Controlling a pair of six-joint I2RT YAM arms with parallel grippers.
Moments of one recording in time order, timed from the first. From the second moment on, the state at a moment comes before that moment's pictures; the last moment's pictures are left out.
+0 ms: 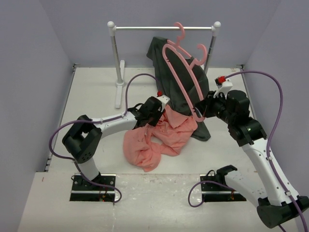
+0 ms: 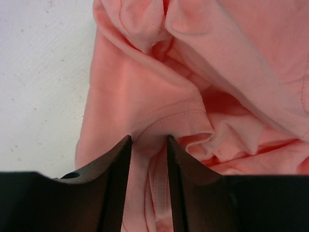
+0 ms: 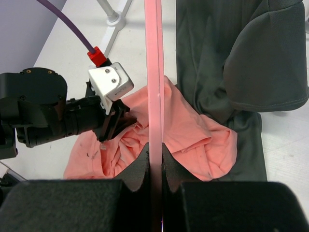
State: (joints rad) left arm -0.79 1.74 1.11 -0.22 -0.19 -0.09; right arm 0.34 0.90 1.06 -0.54 -0.18 0.32
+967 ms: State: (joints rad) left arm -0.56 1.66 1.17 -0.22 -0.37 -0.36; right arm 0.45 0.69 0.78 -0.61 -0.41 0.46
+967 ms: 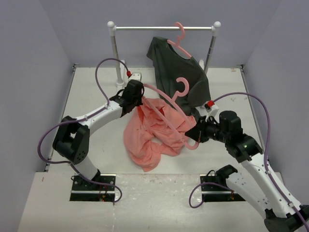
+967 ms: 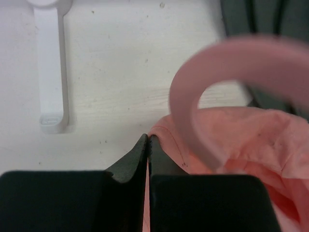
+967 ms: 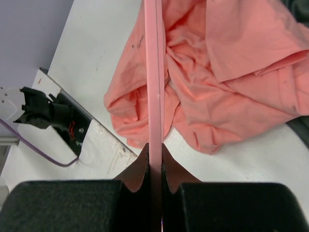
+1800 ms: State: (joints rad) left arm -0.52 1.71 1.21 -0.23 -0.31 -0.41; right arm 0.64 0.59 0.68 -0.70 -0.33 0.58
